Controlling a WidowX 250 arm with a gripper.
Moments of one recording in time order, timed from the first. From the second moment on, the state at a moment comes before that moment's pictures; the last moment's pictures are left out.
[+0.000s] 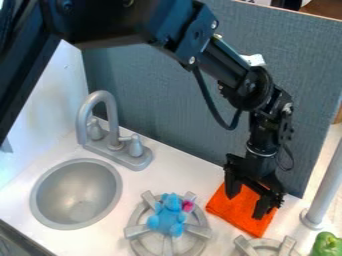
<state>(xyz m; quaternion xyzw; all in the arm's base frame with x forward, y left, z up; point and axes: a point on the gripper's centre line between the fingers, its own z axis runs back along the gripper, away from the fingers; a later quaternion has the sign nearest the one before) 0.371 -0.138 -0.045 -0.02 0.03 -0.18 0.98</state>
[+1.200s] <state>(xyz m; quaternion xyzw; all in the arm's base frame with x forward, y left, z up) 0.405 -0.134 -0.098 0.03 0.00 -0.15 0.99</state>
